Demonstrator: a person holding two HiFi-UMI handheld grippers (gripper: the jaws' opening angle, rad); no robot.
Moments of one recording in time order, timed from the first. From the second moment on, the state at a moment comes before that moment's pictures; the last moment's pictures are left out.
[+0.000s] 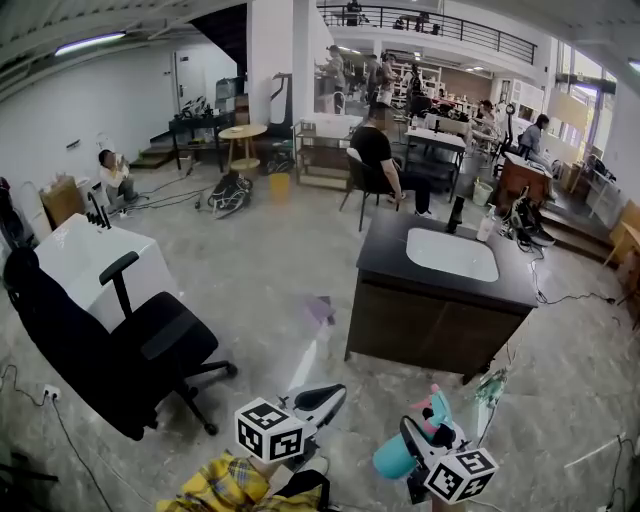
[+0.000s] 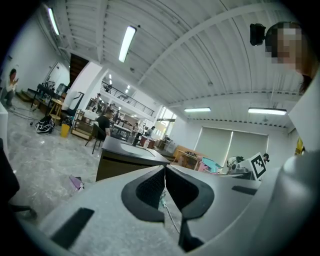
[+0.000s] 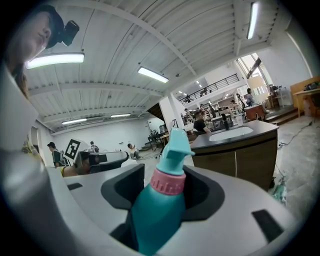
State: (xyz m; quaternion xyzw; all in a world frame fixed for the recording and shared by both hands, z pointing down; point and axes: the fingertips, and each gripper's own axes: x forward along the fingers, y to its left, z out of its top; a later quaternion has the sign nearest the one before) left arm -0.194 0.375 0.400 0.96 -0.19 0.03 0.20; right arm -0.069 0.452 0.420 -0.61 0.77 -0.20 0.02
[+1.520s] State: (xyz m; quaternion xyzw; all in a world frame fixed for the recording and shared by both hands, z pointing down) left arm -0.139 0.152 0.435 0.97 -0.11 0.08 0.19; right arm -0.075 0.202 0.454 -0.62 0.75 -0.22 -0.03
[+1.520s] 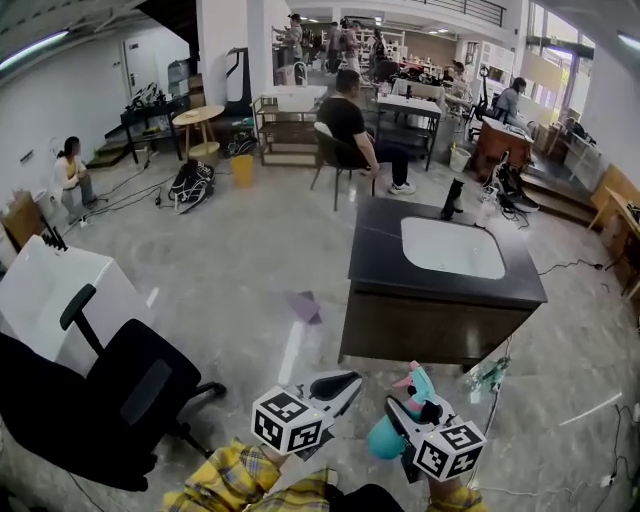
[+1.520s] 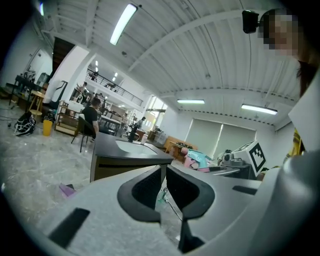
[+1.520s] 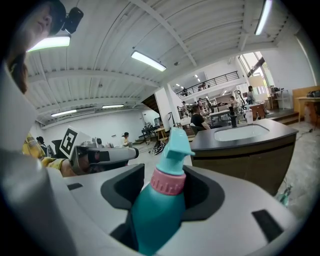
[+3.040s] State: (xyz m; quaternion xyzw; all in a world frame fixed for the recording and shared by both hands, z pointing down) left arm 0.048 0.026 0.415 0.97 -0.17 0.02 0.17; right arm 0.100 0.062 0.443 -0.55 0.81 -0.19 -0.05
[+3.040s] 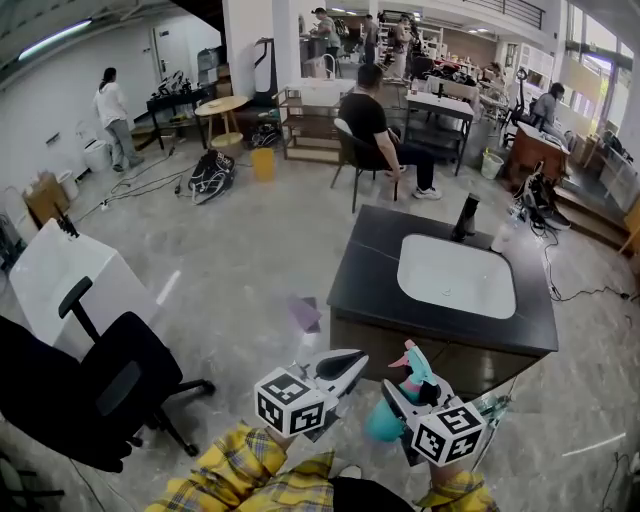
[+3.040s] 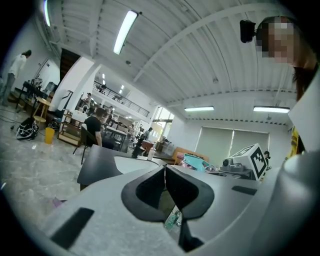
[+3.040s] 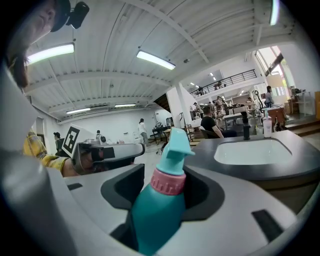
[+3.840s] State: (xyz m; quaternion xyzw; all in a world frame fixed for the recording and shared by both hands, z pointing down) left arm 0.092 -0.013 0.436 0.96 -0.19 0.05 0.19; right arm 0.152 0.030 0.463 -0.55 0.81 -0.20 -0.05
